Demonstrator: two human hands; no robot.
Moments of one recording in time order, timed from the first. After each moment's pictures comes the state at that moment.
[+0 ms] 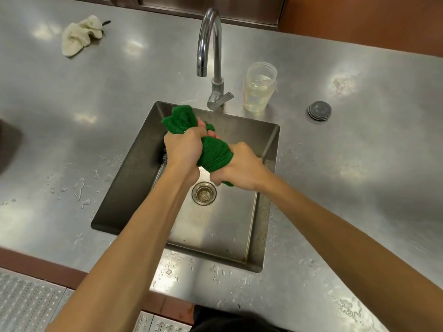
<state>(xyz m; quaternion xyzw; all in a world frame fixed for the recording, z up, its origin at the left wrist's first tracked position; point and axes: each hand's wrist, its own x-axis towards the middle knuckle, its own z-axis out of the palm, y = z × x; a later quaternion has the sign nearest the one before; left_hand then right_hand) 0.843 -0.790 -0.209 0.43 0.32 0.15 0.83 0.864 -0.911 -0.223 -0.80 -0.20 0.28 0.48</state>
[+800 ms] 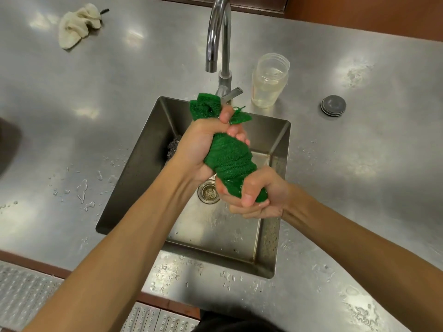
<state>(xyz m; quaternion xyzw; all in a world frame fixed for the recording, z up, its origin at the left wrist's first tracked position) 0.847 -0.779 -0.188 0.34 0.09 -0.11 0.93 0.860 -0.917 -0.236 -0.26 -0.17 0.70 0.64</state>
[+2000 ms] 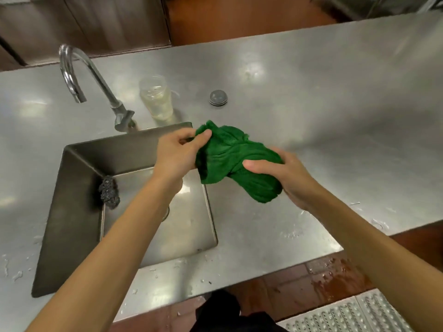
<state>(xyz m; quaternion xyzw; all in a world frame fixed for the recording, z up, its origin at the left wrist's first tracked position) 0.792 -0.945 -0.173 0.72 0.10 -0.09 0.68 0.729 -1.156 -0.188 -0.68 0.07 0.14 0.71</state>
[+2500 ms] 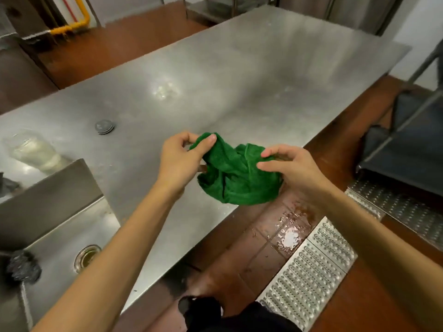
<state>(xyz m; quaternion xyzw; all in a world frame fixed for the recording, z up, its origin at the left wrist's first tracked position) 0.640 -1.188 -0.154 0.76 -0.14 -0.17 0.61 0.497 -1.371 -0.192 -0.64 0.24 -0.14 0.72</state>
